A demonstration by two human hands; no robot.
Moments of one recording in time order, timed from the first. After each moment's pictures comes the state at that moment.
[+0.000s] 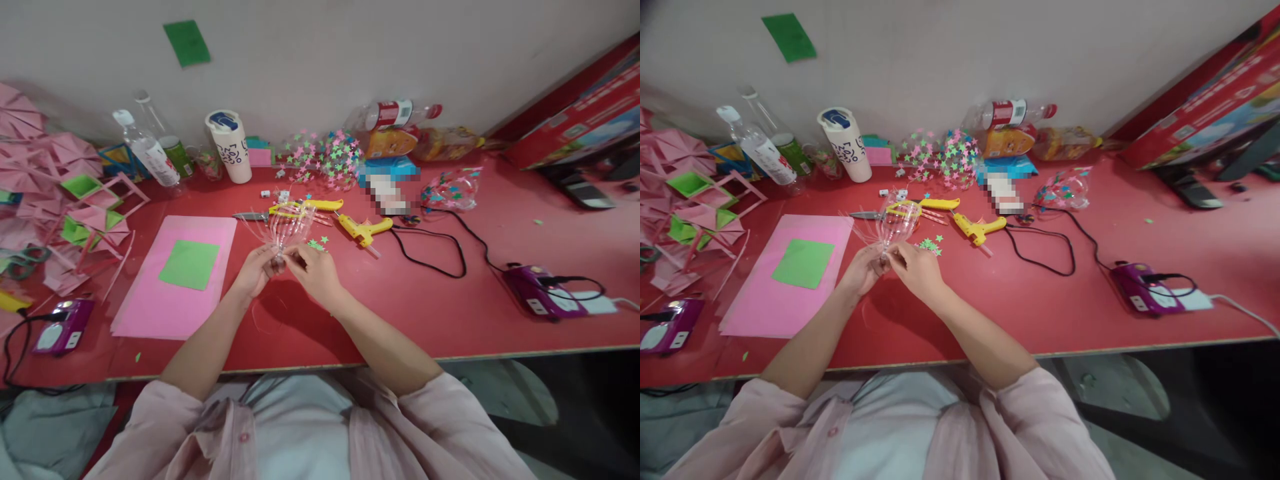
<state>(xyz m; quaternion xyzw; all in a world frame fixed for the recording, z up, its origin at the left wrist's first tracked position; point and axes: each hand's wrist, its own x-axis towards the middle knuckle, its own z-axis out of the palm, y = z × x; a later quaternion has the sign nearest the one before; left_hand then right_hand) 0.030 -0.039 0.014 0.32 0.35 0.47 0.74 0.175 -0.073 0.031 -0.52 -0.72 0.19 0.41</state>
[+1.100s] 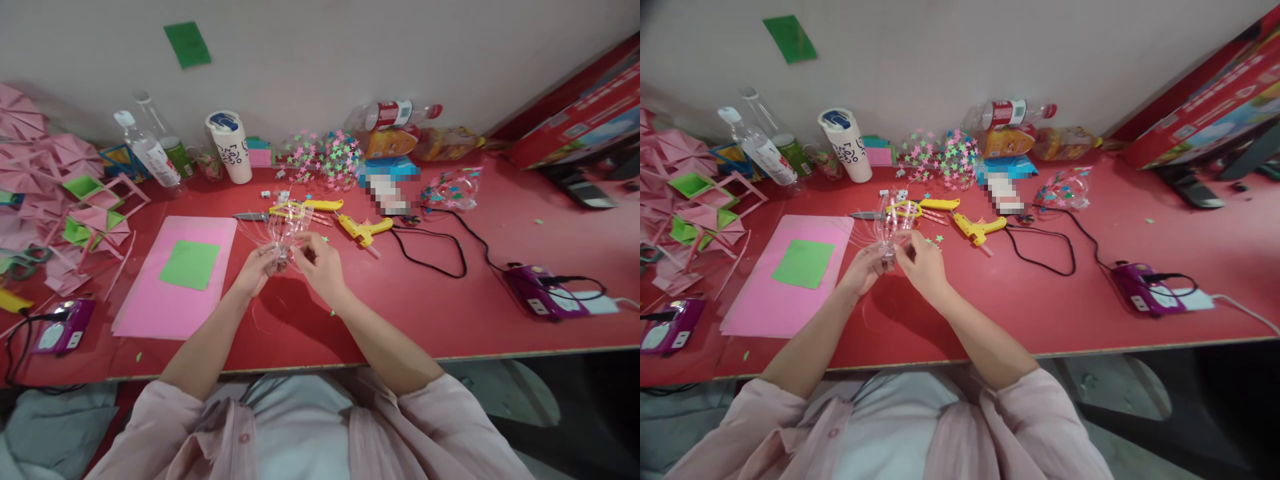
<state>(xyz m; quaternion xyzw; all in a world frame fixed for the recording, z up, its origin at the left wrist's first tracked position) 0.029 -0.038 0.016 0.33 0.35 0.45 0.75 0.178 -0.073 0.046 -0.56 -0.62 0.28 0.47</state>
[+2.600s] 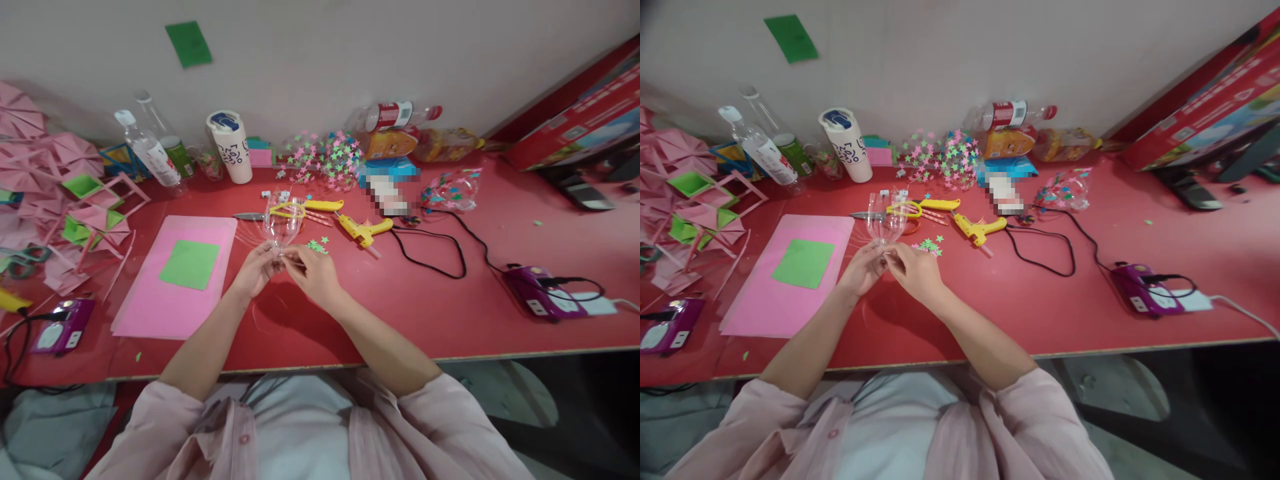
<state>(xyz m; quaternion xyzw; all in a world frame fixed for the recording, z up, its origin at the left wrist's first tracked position) 0.028 -0.040 0.016 0.30 0.34 0.48 0.76 0.174 -0.077 0.034 -0.50 -0.73 0.19 0.42</state>
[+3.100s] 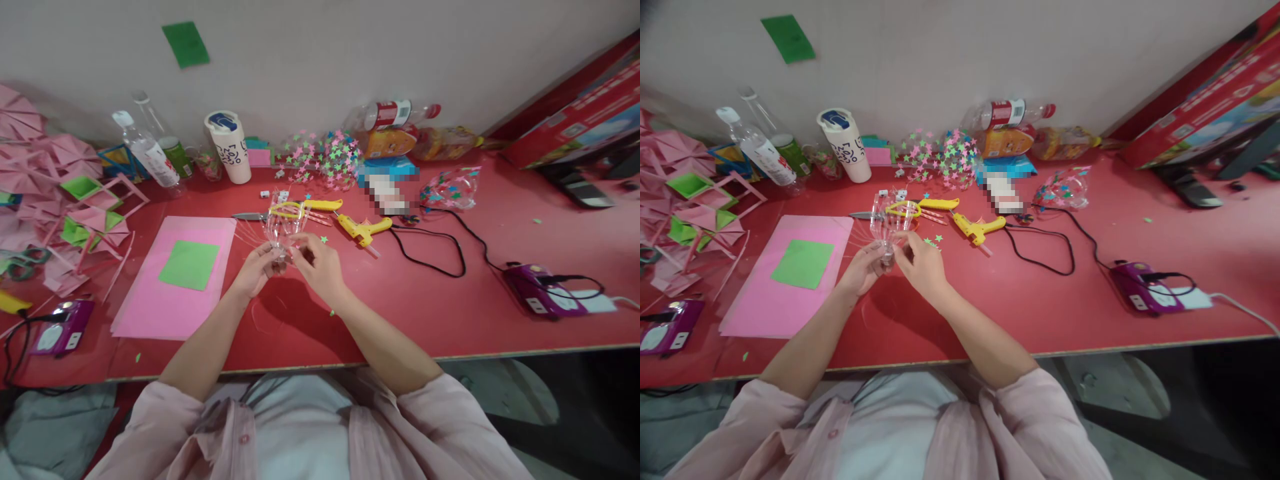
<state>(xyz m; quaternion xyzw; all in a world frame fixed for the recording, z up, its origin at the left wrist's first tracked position) 0.028 -0.040 0.015 0.33 0.34 0.45 0.76 0.179 -0.074 0.043 -0.55 -0.66 0.24 0.45</state>
